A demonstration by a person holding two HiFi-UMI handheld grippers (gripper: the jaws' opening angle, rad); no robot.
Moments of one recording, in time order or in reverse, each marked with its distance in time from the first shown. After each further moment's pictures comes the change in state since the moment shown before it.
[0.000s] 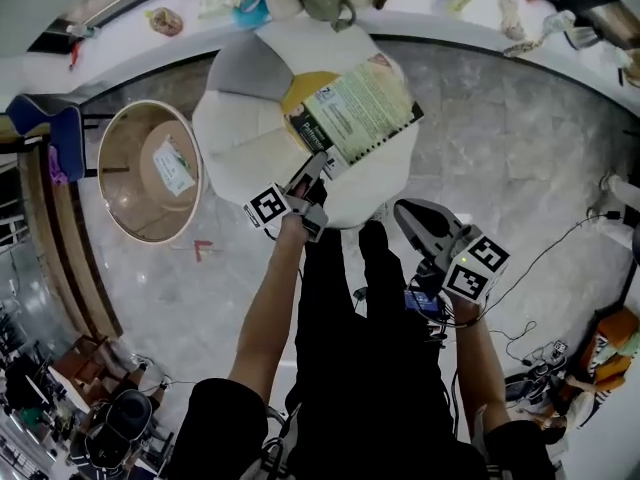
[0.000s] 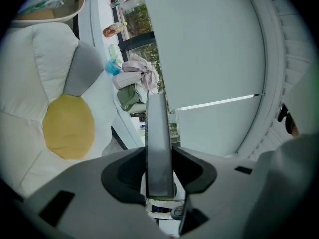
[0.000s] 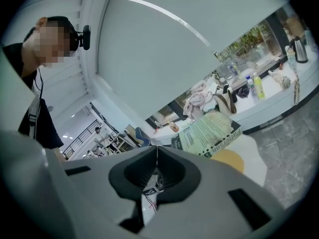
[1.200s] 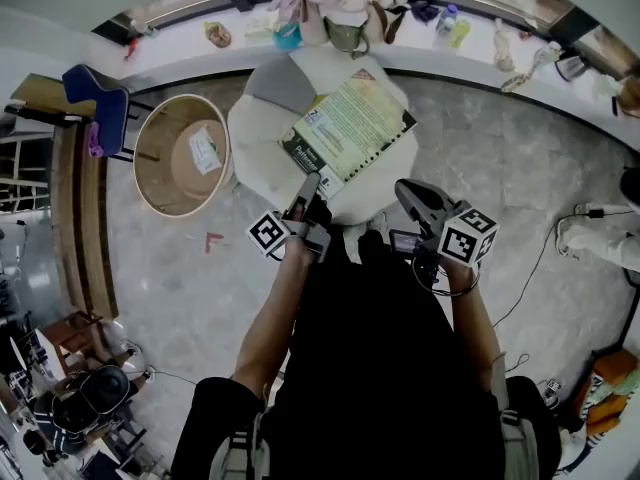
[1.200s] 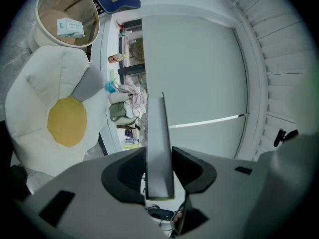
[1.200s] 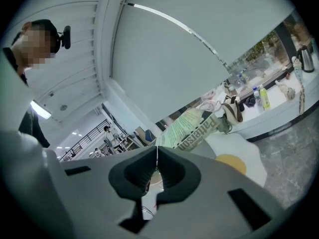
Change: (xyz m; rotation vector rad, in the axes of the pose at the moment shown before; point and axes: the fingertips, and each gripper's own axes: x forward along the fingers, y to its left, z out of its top) left arm -0.118 -0.162 -0.073 -0.100 -0.299 -0.106; right arm -0.092 0.056 0.016 -0.067 -0.044 0.098
